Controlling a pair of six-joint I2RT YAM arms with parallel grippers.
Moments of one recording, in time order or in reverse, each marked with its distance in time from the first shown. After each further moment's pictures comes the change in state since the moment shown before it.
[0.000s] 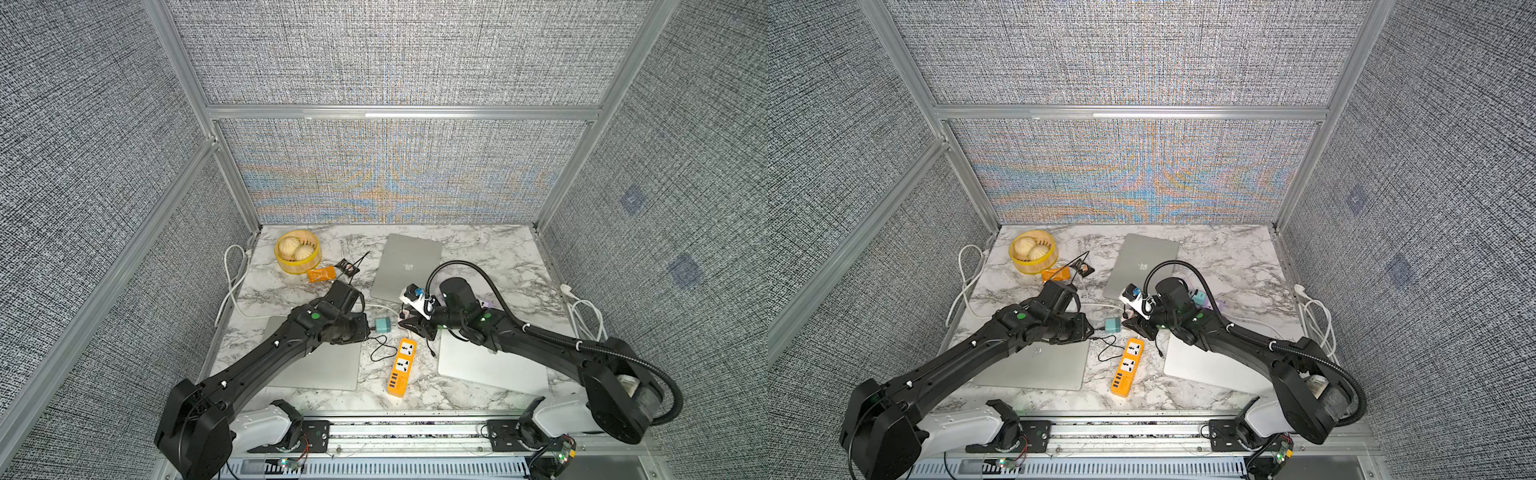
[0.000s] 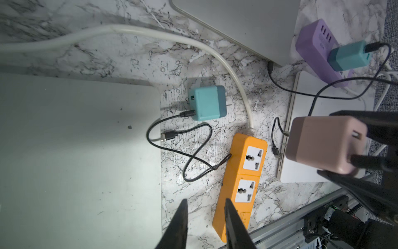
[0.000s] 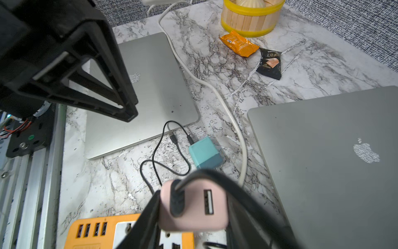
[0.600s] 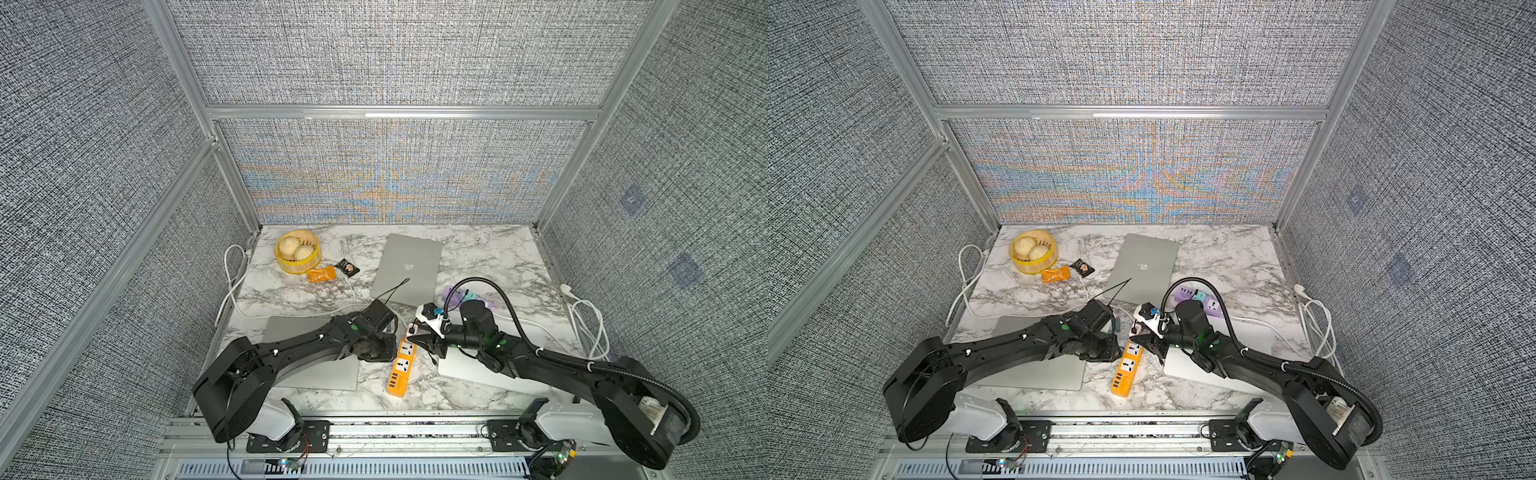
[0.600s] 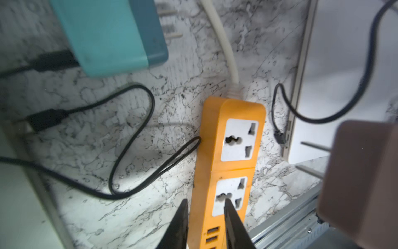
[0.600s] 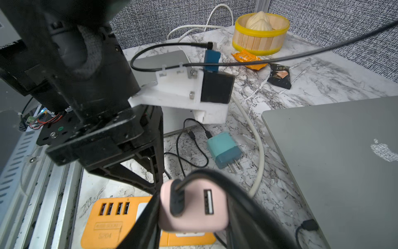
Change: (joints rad) left arm -0.230 0.241 -0.037 0.215 0.067 -0.076; right arm -0.030 -0.174 -0.343 0.363 -0.120 0.055
